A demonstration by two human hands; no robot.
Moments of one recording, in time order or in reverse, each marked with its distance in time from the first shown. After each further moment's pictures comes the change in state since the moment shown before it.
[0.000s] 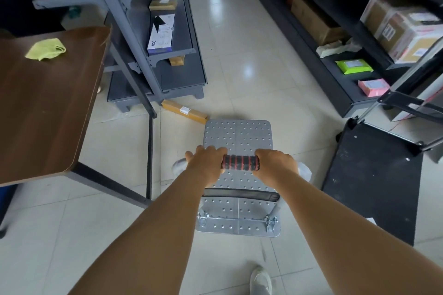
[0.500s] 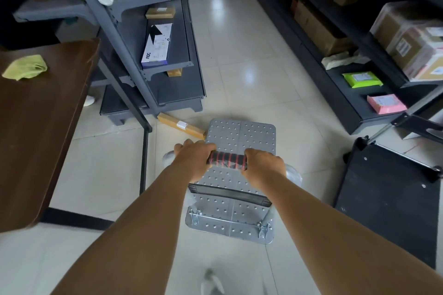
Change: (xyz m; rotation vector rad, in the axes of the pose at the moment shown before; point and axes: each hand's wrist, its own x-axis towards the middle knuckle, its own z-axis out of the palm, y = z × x) left_hand 0.127 -0.031 -0.058 0.020 0.085 0.021; right_hand 0.129 -0.006 -0.041 0.057 0.038 -0.029
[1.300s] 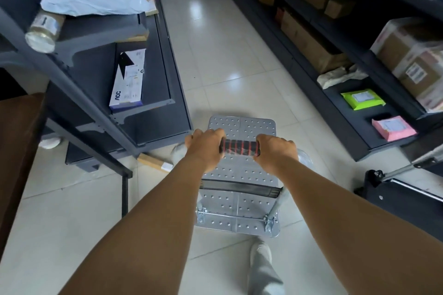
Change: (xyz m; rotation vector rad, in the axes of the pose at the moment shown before) left_hand 0.315 -0.029 -0.086 -0.117 0.147 0.063; right_hand 0.300 0.038 -0.107 -0.031 0.095 0.144
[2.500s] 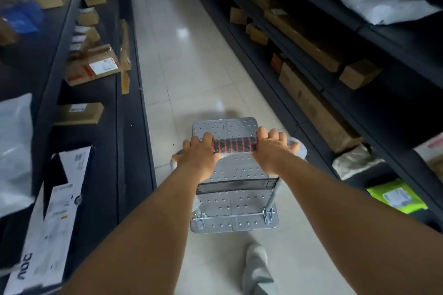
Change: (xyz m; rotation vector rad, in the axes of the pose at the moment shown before) left_hand 0.629 -0.026 -0.102 -0.004 -0.177 -0.196; right_hand 0.618 0.037 -0.192 -0.006 -0.113 0.162
